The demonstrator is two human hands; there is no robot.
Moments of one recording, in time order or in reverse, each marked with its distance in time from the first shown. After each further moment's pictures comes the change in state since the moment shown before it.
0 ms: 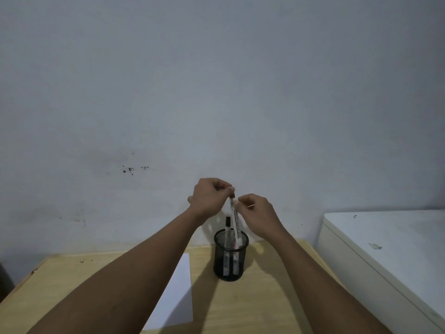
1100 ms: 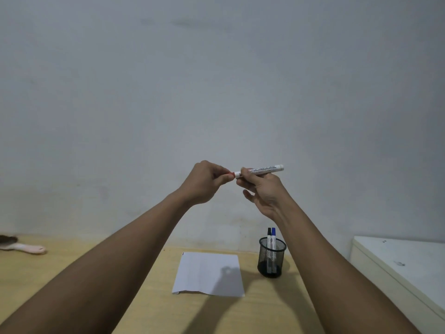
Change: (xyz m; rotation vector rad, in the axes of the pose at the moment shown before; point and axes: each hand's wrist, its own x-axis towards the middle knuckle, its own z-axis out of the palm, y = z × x) left_hand -0.147 0.099 -0.198 0.354 0.126 0.381; right_hand -0.118 -0.191 -0.011 0.956 -0.289 -0.098
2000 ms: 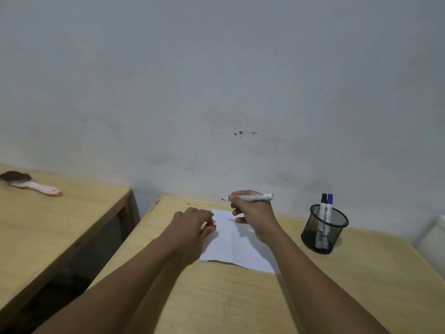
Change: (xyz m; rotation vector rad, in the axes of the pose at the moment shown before) left_hand -0.136 -0.244 0.078 0.422 -0.325 -0.210; right_hand 0.063 0.238 0.026 -0.294 0.023 0.257
